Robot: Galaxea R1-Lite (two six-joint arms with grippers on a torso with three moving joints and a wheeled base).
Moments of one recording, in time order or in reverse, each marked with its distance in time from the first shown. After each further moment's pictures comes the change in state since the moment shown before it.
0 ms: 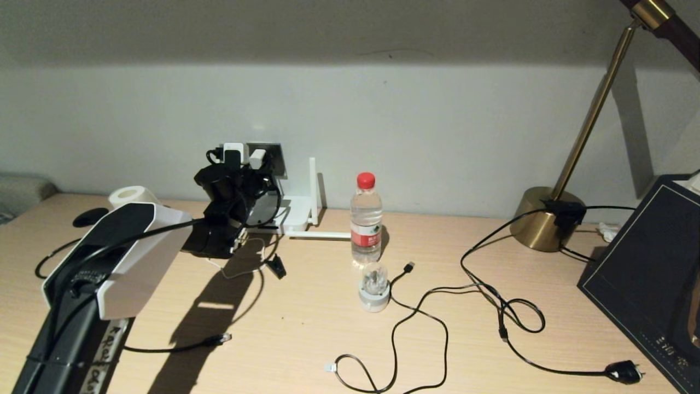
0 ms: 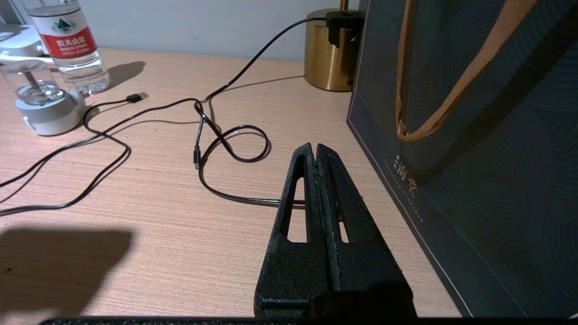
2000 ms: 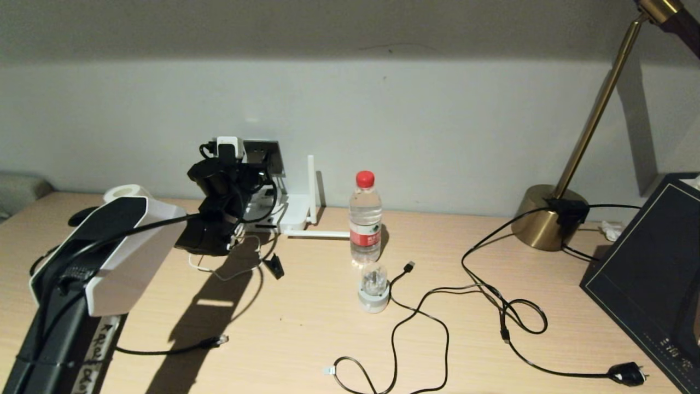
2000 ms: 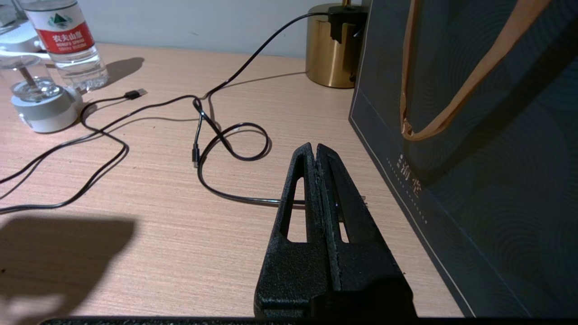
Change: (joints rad) left arm -0.017 -0.057 0.064 -0.021 0.005 0.022; right arm 0.001 0.000 0.000 0.001 0.000 0.000
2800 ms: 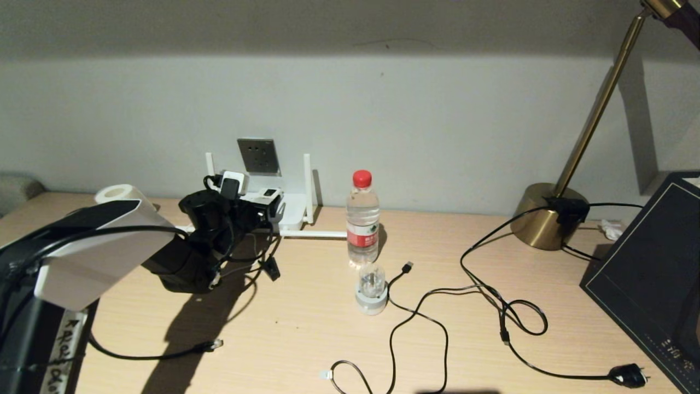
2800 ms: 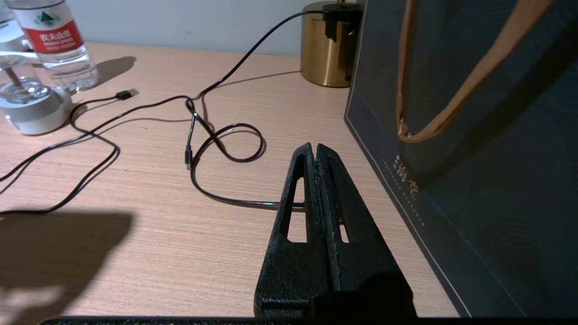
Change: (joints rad) left arm 0.012 -0.180 0.513 -0.162 -0.098 0.099; right arm -0.002 0.000 0.000 -0.001 0.000 0.000
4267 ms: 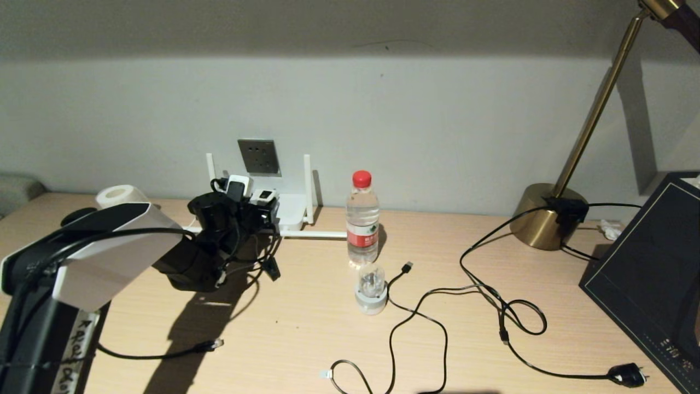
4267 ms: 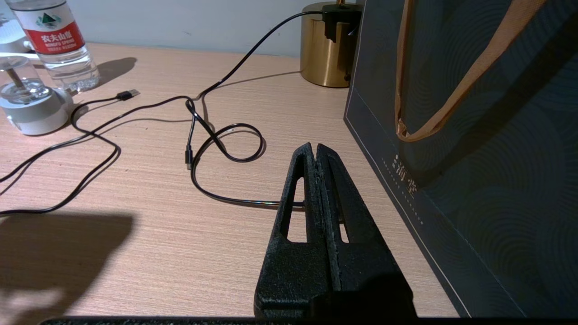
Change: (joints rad) left arm -0.007 0.047 -0.056 0.056 0.029 -0.006; right arm 0.001 0.000 0.000 0.000 0.000 0.000
